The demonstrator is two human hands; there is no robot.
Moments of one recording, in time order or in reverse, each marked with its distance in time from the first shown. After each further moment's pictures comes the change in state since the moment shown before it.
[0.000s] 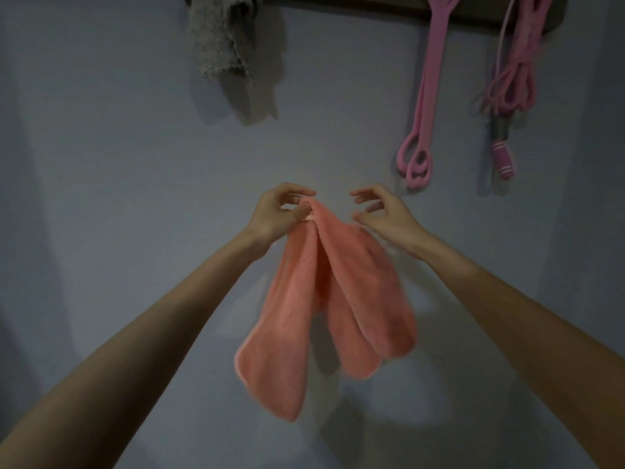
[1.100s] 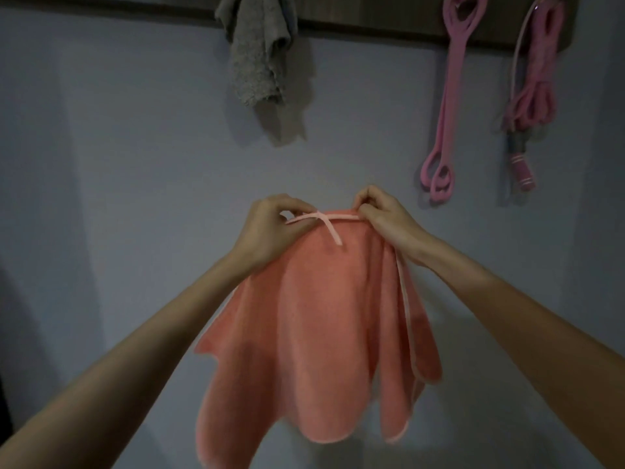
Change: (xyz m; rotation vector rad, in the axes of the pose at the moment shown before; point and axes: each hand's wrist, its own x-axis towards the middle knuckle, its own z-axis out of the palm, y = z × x) left_hand -0.025 0.019 -0.081 0.390 -0.010 0.320; right_hand -0.003 -0.089 0.045 0.077 -0.035 -0.022
